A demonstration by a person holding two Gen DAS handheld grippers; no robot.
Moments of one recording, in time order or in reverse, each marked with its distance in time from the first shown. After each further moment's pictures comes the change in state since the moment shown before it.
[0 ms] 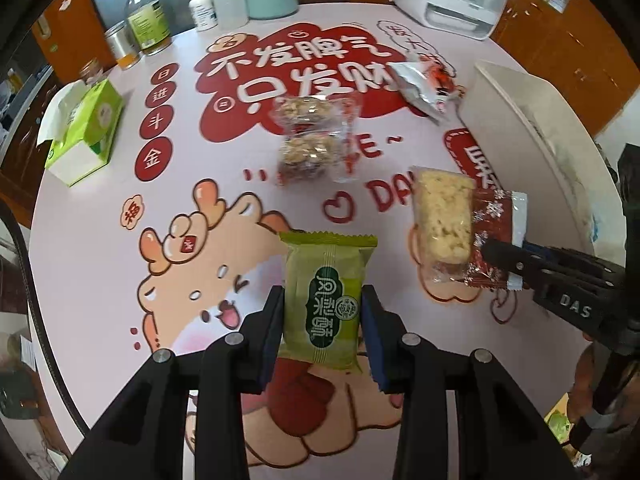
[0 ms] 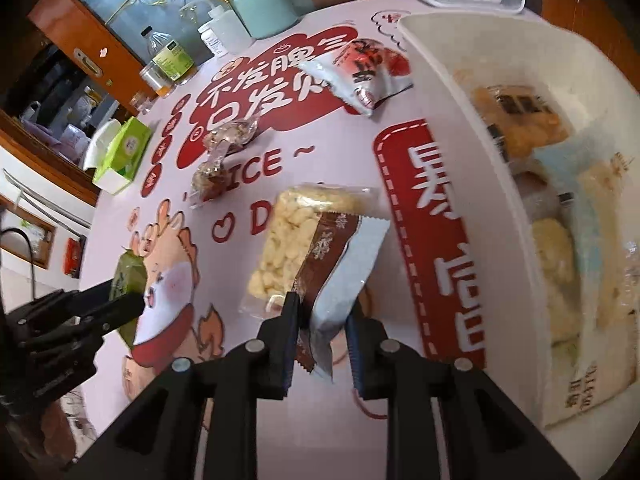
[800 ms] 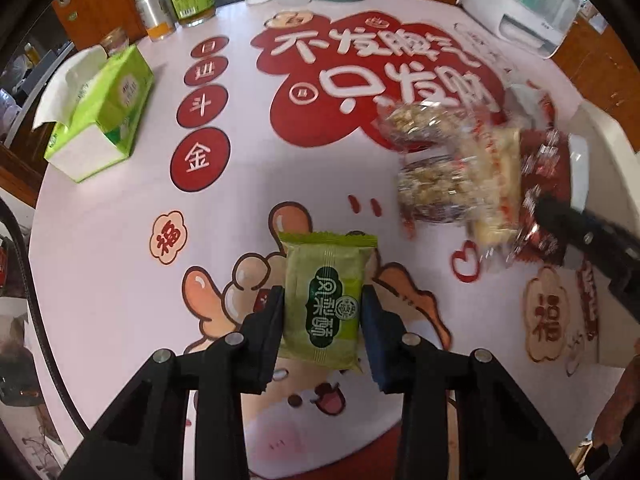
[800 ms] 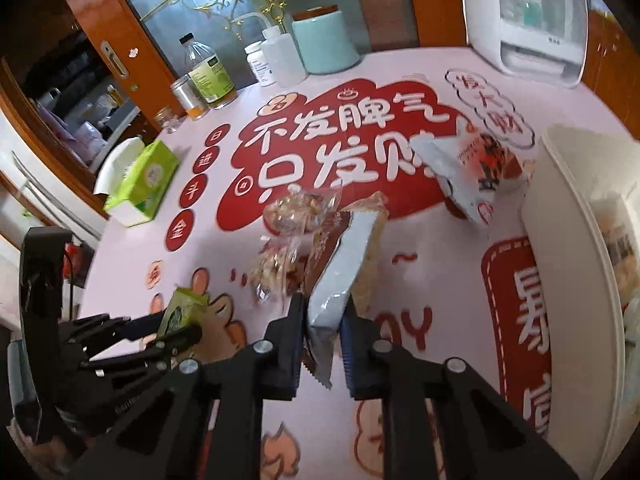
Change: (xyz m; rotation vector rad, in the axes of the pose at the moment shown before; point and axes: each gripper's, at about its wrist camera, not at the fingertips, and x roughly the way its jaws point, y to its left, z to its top) left arm 0.056 0.076 0.038 -0.095 0.015 0.059; right arm 0.030 0.077 0.064 -0.090 -0.118 0.041
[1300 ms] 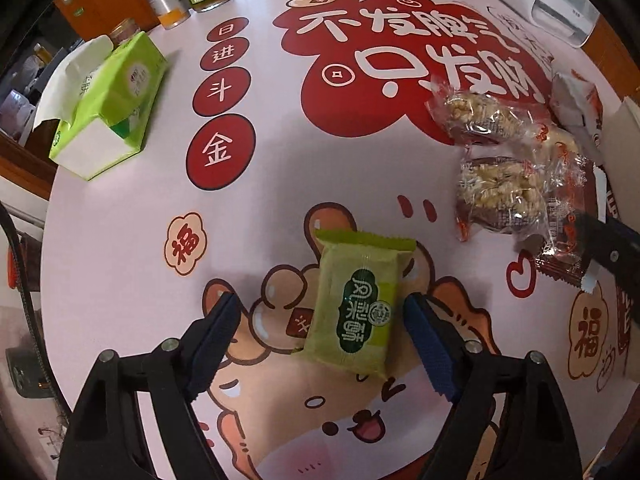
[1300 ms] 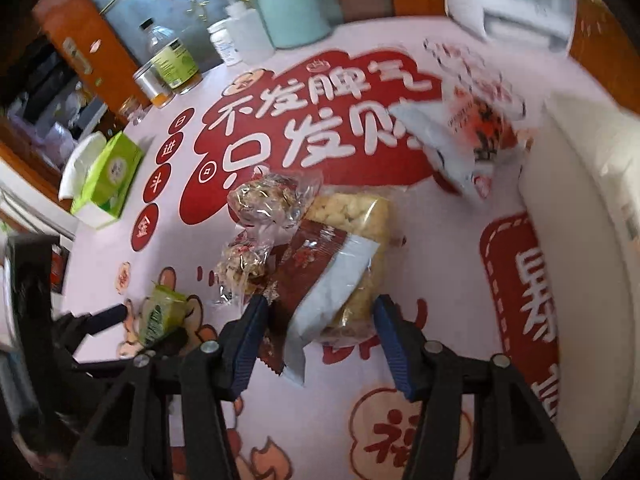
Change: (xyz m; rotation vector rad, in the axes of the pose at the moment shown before) left arm 0.037 0.014 0.015 -0.007 0.057 0.098; right arm 0.031 0.002 0.004 0.031 0.057 -0.111
